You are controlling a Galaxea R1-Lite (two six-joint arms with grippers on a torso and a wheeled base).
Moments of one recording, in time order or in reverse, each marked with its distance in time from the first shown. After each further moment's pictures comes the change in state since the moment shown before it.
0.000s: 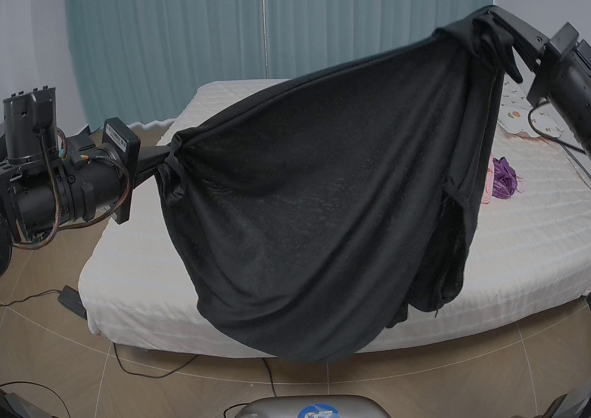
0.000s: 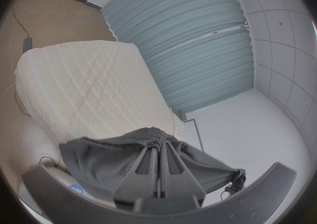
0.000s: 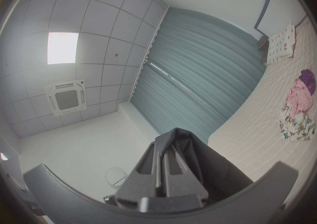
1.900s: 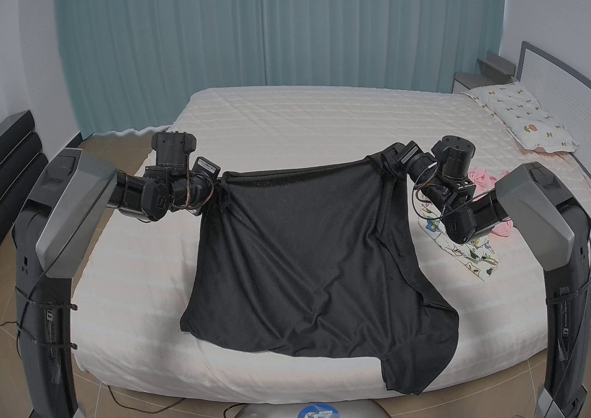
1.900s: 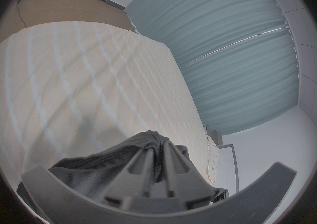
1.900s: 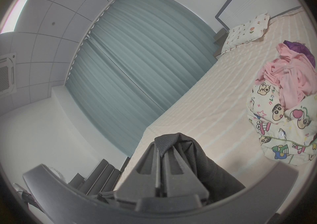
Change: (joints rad) left arm 0.133 0.957 -0.764 0.045 0.081 -0.021; right arm -0.160 1.035 -0.572 -0.021 -0.137 -0.069
